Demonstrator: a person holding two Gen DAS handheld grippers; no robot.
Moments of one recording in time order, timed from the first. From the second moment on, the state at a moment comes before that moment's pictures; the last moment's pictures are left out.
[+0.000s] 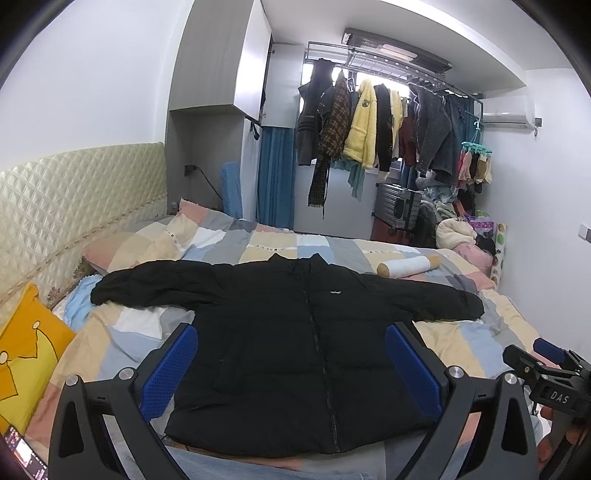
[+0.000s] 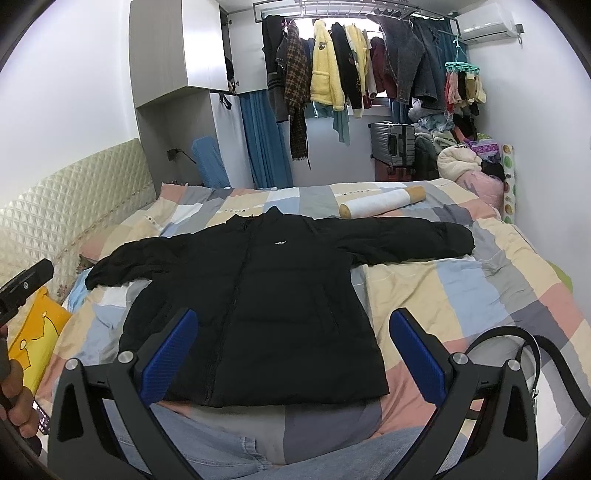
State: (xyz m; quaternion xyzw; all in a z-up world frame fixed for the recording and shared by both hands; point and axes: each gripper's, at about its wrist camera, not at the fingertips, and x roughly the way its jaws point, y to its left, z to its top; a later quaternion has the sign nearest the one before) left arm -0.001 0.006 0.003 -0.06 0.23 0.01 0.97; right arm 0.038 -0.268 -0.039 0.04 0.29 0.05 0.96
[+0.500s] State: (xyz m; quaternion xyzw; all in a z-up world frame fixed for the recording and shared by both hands) left arm 0.018 -0.005 0.007 -0.05 0.23 -0.01 0.97; right arm 0.058 -0.271 -0.028 0.06 0.28 0.06 0.96
